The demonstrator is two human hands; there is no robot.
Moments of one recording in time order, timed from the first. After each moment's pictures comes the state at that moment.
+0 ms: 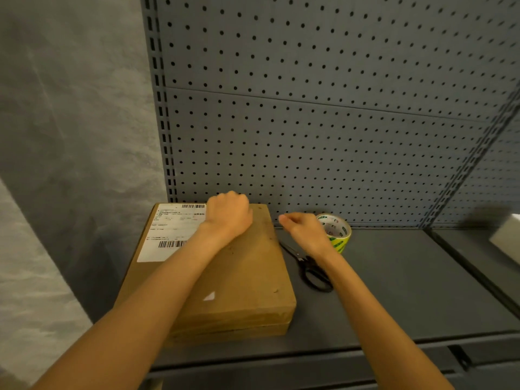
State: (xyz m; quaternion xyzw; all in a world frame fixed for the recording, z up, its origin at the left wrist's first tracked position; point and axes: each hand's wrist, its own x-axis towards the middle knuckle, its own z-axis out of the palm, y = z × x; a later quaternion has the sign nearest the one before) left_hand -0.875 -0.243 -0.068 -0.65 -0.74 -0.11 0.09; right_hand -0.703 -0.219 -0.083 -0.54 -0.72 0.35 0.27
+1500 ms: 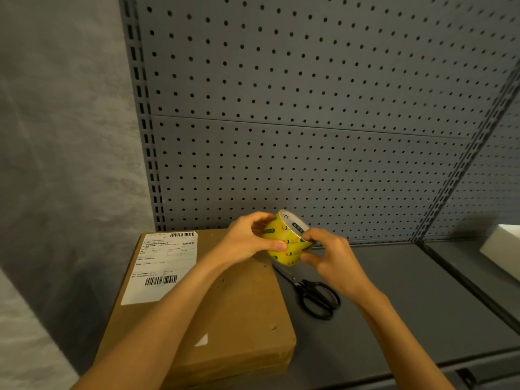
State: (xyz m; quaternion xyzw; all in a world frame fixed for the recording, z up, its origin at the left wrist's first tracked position) left_hand -0.858 -0.226 -0.070 -0.64 -0.52 -0.42 -0.38; right_hand -0.654 -0.226 -0.068 -0.44 -0.82 0.19 0.31
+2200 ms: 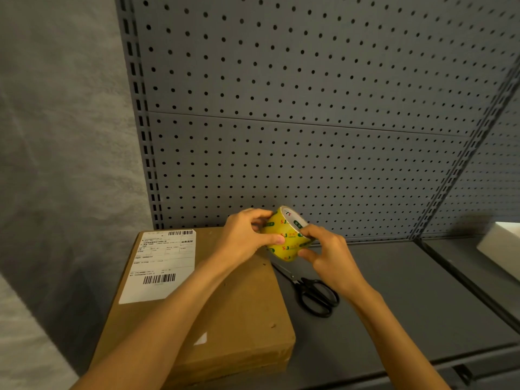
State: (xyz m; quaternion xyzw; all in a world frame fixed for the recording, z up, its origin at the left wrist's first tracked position) left_hand -0.850 -0.234 -0.068 -0.63 -0.55 -0.48 -0.27; right_hand -0.660 -0.227 -0.069 -0.45 -0.81 0.18 0.32
